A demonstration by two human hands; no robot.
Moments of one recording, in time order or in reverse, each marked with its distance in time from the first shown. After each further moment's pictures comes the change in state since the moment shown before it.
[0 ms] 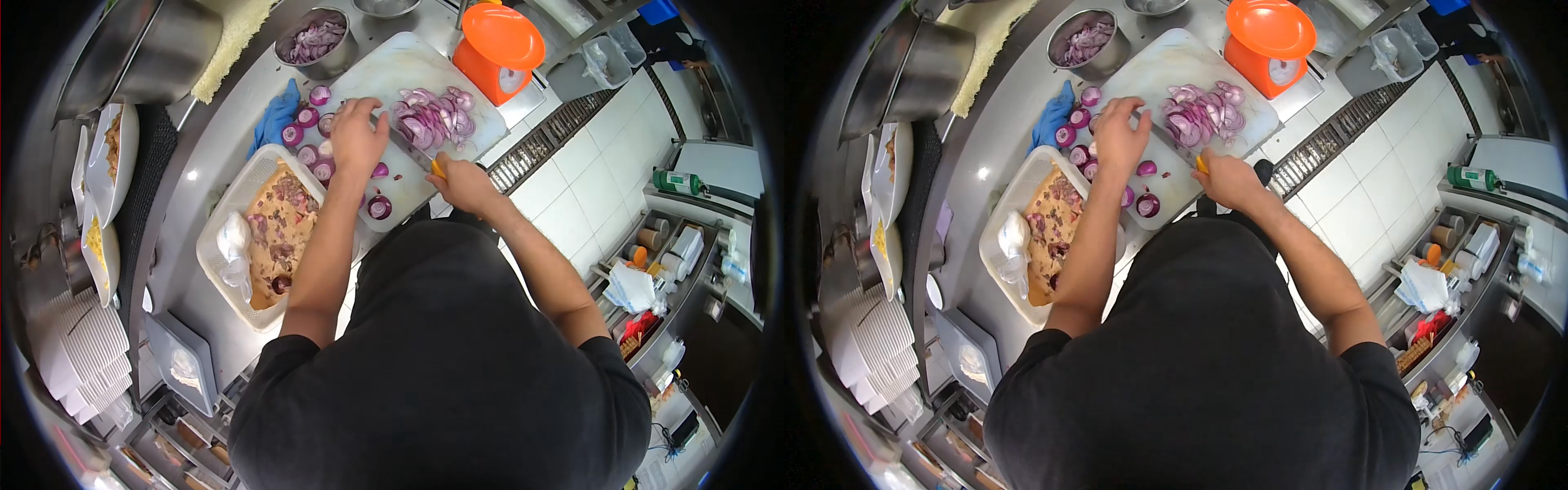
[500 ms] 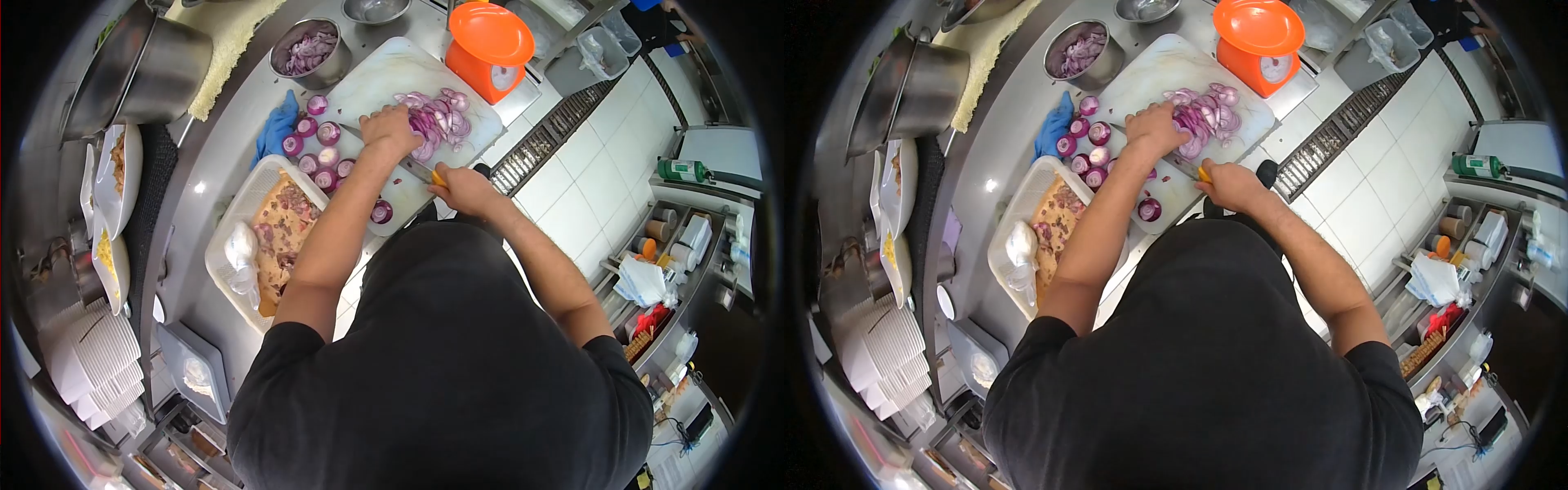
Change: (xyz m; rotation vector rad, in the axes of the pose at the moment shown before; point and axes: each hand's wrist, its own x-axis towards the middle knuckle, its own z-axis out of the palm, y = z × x) left_hand 0.034 0.045 0.039 0.452 -0.720 -0.129; right_hand -0.003 0.021 0.013 -0.016 -0.070 -0.075
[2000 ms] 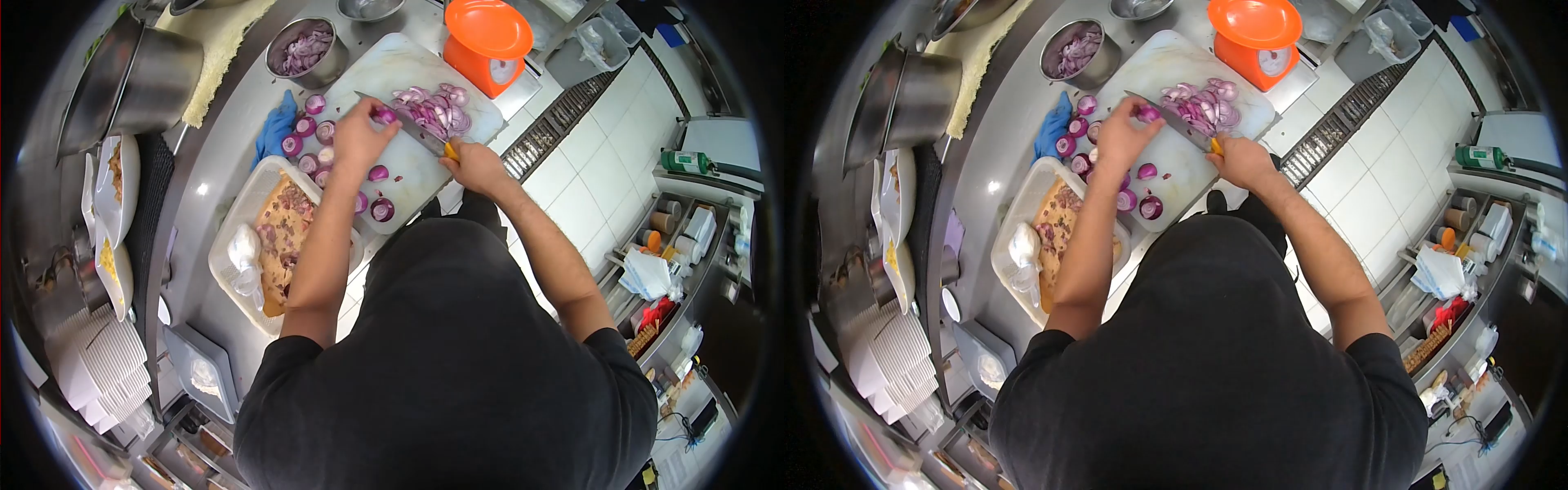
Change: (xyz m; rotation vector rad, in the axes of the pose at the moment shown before) left_hand -0.032 -0.046 -0.005 -0.576 0.436 0.121; right_hand 0.015 0.013 -0.023 -0.020 0.129 0.176
